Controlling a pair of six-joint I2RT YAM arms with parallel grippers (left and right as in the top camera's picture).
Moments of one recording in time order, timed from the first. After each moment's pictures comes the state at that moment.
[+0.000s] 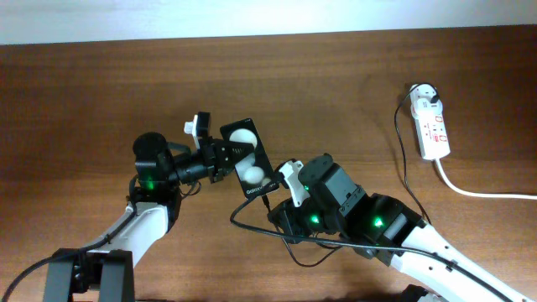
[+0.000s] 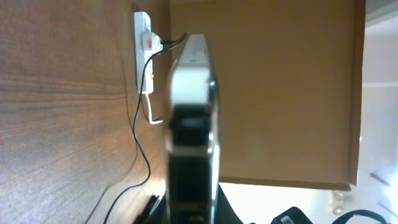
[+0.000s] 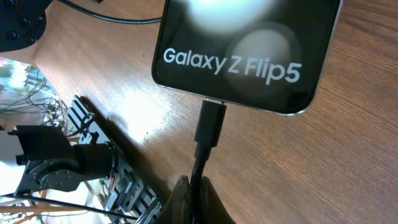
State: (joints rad) left arm -0.10 1.53 0.58 0.75 1.16 -1.28; right arm 0.77 1.18 0.96 -0.64 -0.36 0.44
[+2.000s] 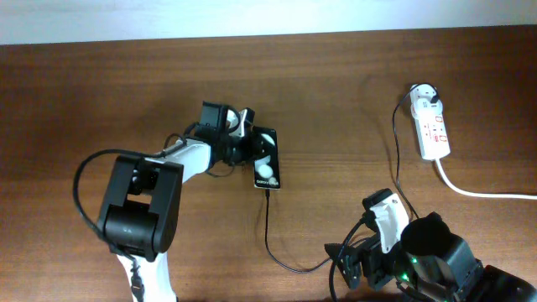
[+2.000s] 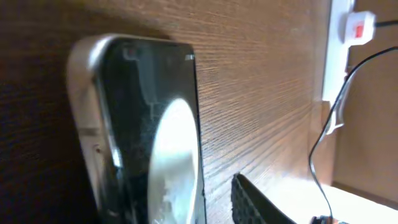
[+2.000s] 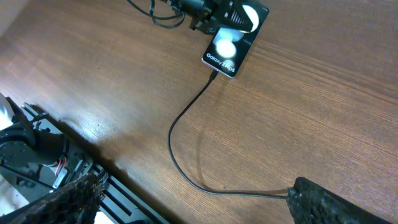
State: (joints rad) left arm -0.27 2.07 1.13 -0.09 0.73 -0.47; right arm 0.76 0.63 0.98 -1.10 -0.05 0.37
